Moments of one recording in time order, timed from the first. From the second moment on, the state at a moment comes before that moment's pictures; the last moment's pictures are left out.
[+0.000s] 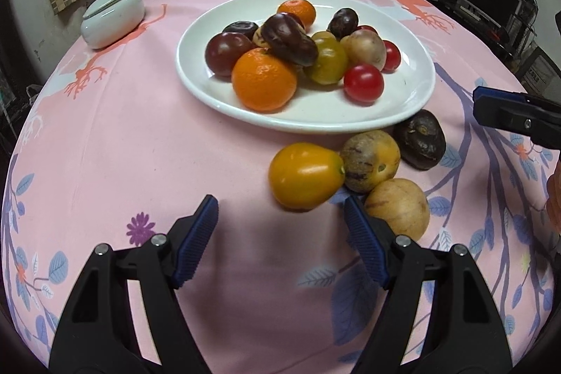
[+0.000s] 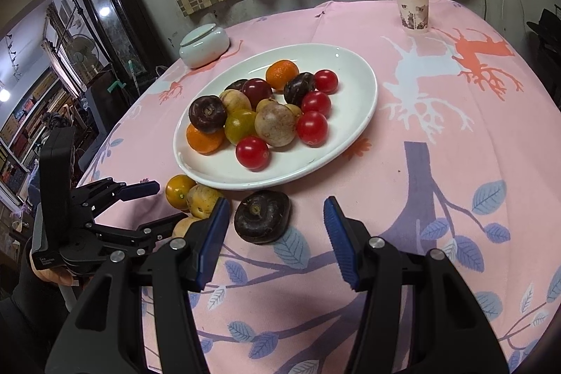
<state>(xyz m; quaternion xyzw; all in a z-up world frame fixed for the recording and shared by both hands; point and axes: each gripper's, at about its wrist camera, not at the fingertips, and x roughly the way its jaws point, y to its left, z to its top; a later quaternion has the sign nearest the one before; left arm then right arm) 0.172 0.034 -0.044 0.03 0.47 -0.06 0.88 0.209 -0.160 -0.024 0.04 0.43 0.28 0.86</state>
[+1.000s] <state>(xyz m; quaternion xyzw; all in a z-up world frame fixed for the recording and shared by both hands) 0.170 0.037 -0.039 0.01 0.45 -0.09 0.89 0.196 -0.127 -0.046 -0.06 0.45 0.30 0.84</state>
